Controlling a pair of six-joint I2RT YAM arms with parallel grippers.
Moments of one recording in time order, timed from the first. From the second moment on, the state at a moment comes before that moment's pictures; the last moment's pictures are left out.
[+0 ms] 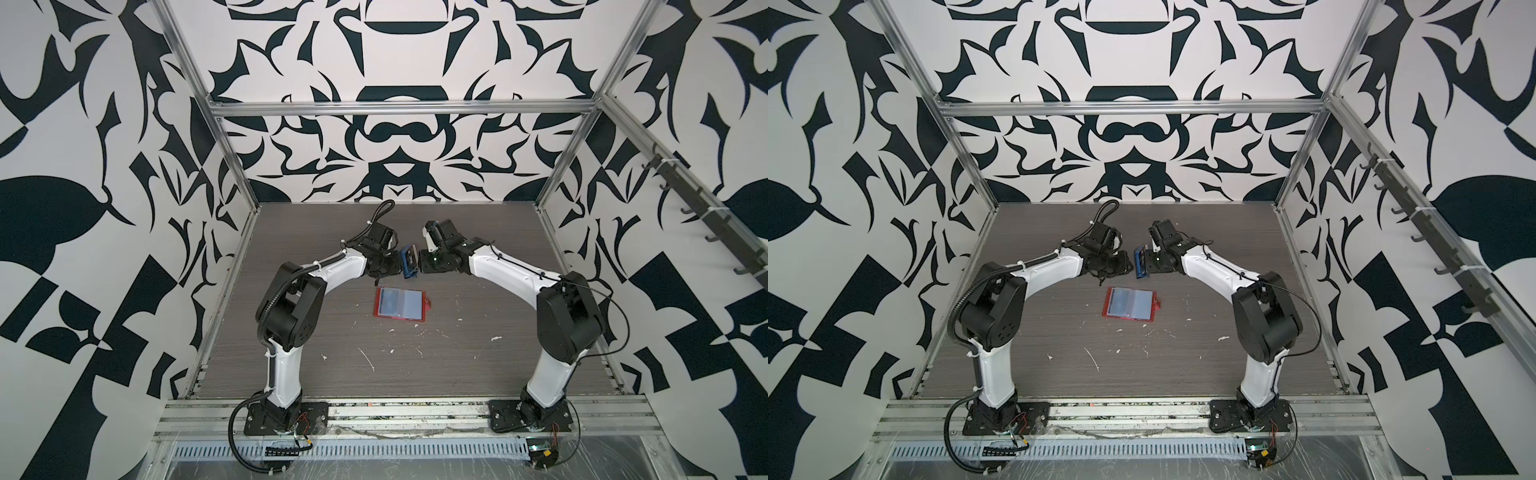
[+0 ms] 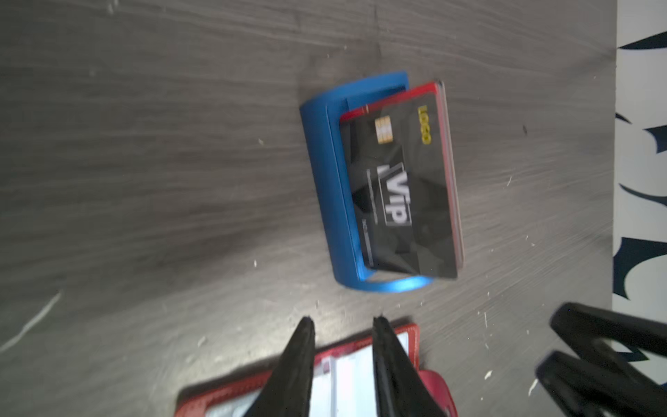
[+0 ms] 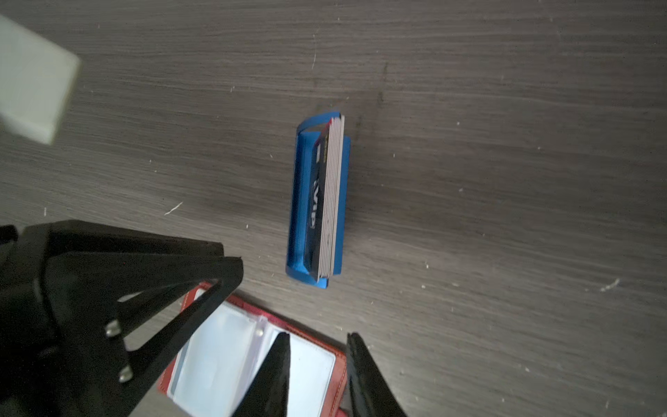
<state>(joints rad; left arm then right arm) -0.56 1.99 1.41 -0.36 0.25 -0.61 0.52 1.83 1.38 -0.52 -0.07 0.41</state>
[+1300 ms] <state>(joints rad) -0.48 2.25 1.63 -0.41 0.53 -0.61 0.46 2.17 1.77 -0.72 -0.19 0.36</state>
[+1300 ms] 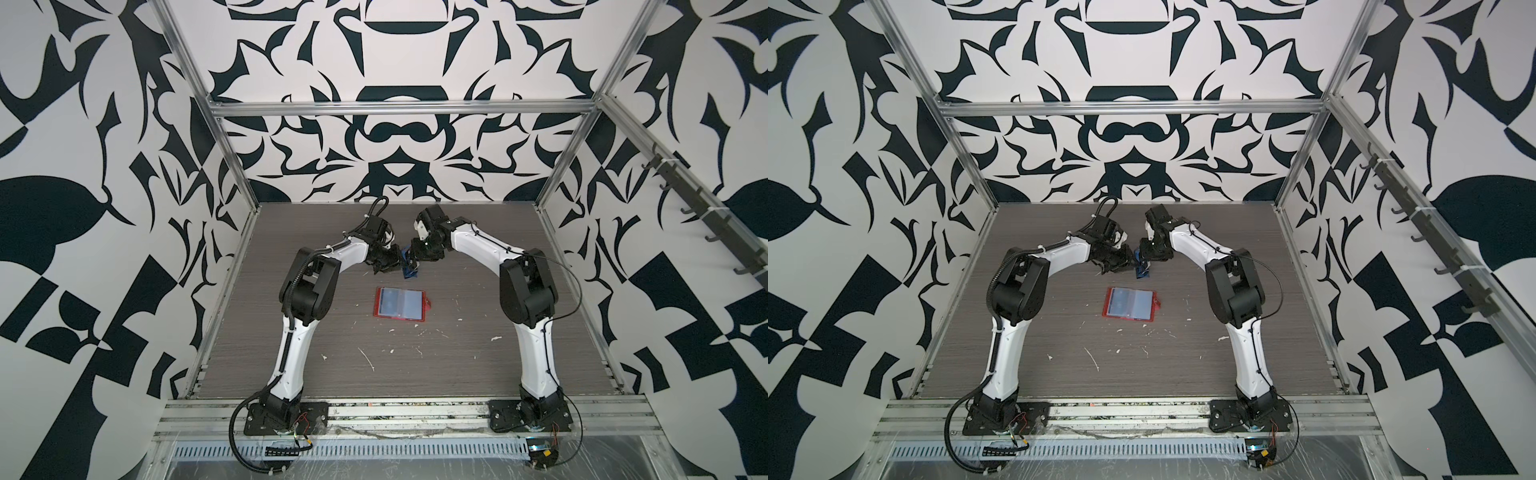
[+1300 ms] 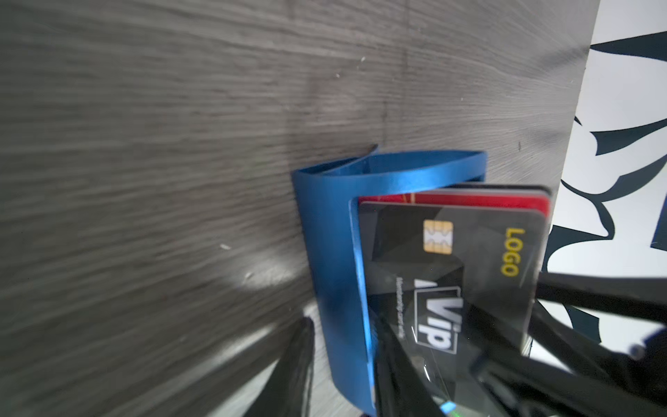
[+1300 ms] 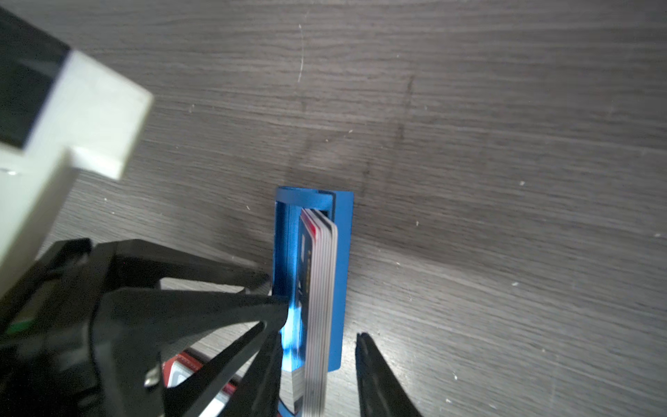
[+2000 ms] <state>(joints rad) -0.48 2.25 1.63 -0.42 0.51 -0.63 0.46 2.23 1.85 -0.80 -0.18 0.36</state>
